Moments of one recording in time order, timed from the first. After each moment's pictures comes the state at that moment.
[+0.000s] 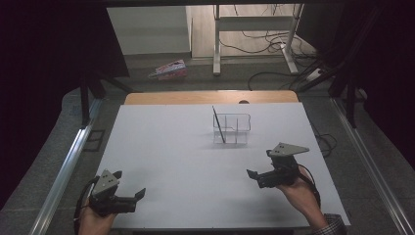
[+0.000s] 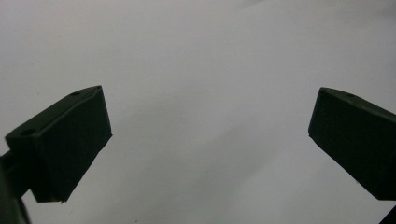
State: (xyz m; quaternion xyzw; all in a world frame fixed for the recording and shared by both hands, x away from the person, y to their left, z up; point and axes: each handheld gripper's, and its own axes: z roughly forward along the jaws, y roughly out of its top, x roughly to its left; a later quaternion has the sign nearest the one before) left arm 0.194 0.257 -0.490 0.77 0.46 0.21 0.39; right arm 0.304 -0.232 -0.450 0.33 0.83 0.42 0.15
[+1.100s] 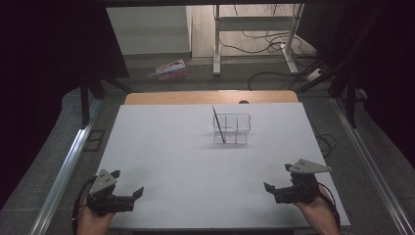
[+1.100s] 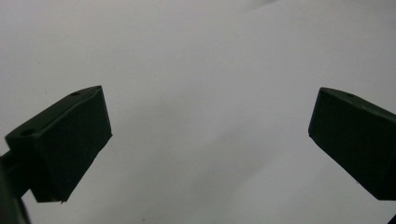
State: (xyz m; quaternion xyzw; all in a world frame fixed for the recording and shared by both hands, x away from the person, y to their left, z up) left arm 0.195 0.262 -0.491 0.77 0.46 0.21 0.40; right arm 0.264 -0.277 -0.463 0.37 0.82 0.40 0.17
